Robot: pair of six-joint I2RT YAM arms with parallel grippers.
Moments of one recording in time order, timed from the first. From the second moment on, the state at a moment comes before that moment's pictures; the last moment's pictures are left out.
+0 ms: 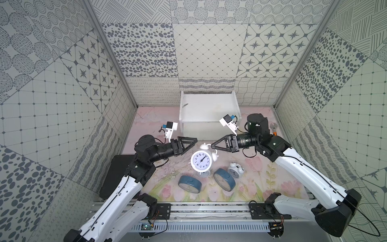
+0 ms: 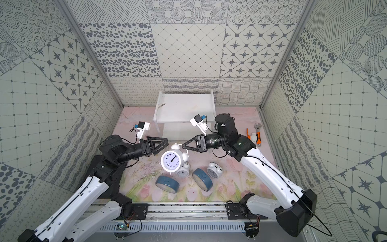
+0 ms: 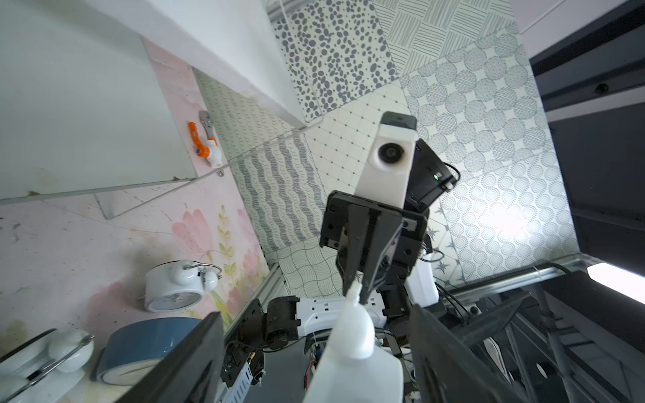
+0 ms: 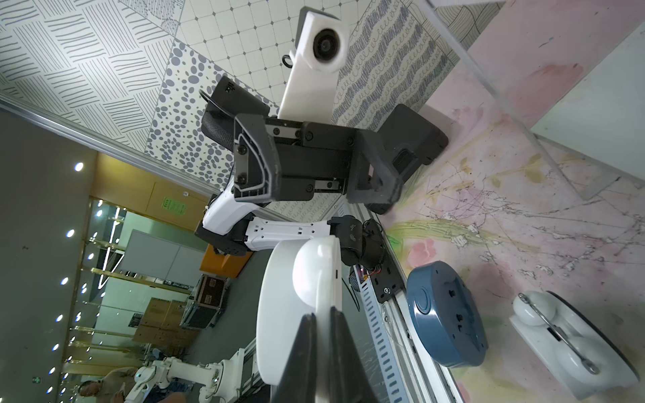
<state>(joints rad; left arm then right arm) -0.44 0.79 0.73 0.10 0.85 -1.14 0.61 1.19 1.19 -0.37 -1.02 0.62</state>
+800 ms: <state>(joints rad) -0.53 0.81 0.73 0.13 0.95 -1.12 0.57 1.22 1.18 -0.25 -1.03 0.71</state>
